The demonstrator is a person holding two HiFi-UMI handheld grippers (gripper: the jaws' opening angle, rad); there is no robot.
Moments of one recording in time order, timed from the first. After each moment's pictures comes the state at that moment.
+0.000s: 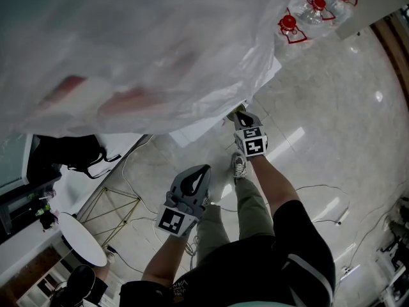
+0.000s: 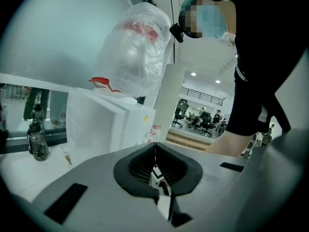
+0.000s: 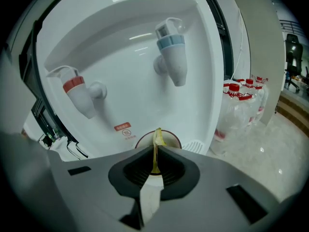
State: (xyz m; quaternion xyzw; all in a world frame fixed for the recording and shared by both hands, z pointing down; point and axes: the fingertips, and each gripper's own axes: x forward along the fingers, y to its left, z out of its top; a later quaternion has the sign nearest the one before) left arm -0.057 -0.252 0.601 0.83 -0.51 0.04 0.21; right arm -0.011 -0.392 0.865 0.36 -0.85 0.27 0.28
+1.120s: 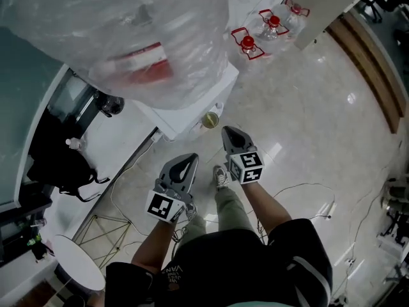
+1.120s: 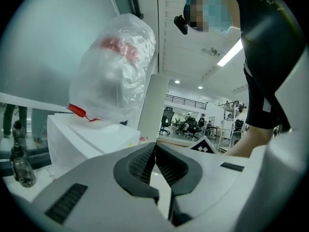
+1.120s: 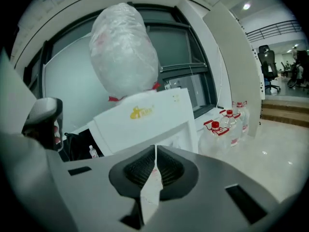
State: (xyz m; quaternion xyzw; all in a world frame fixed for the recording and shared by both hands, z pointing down) left arm -0.040 -0.244 0.505 0.88 -0.45 0.00 0.14; right arm 0.037 -0.332 0.634 0.44 -0.86 0.24 0.12
